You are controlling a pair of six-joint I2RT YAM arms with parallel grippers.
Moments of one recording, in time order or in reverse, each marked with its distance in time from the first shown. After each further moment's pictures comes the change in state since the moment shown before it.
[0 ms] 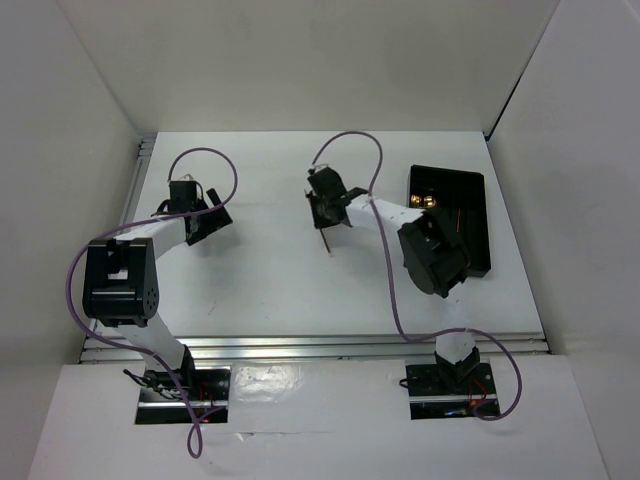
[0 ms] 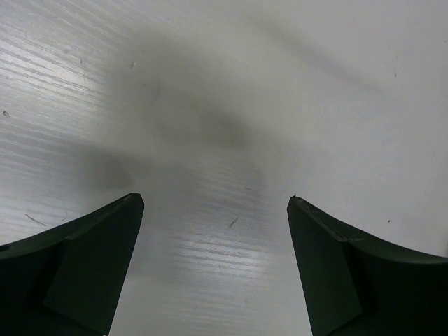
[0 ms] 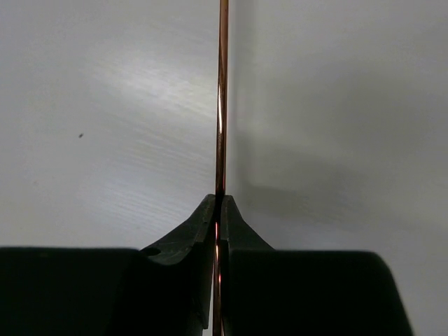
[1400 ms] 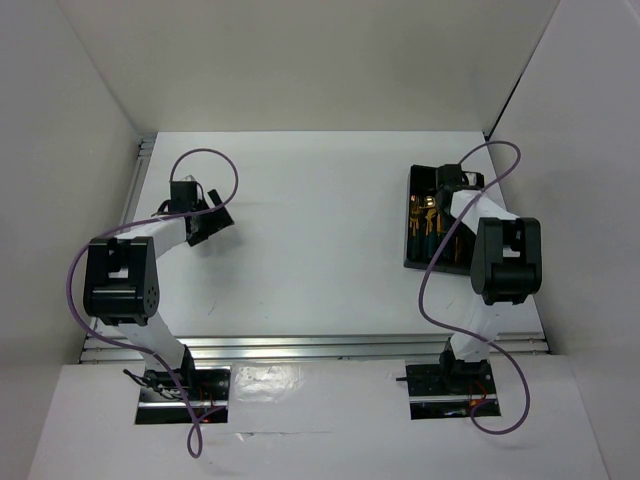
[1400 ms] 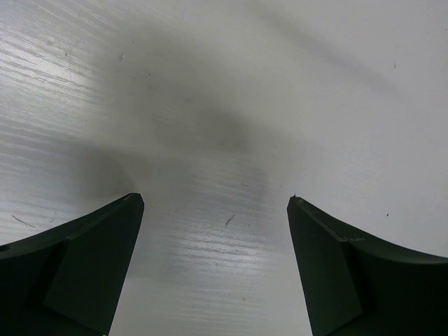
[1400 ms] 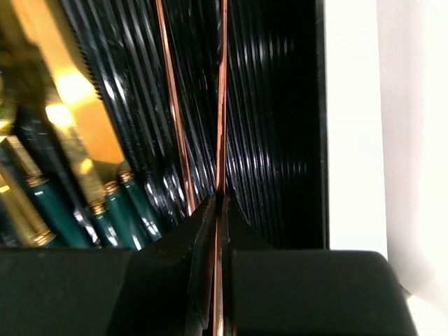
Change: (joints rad) left arm 0.000 0.009 0.000 0.000 0.027 0.000; right arm -0.687 -0.316 -0.343 -0.232 0.428 -0.206
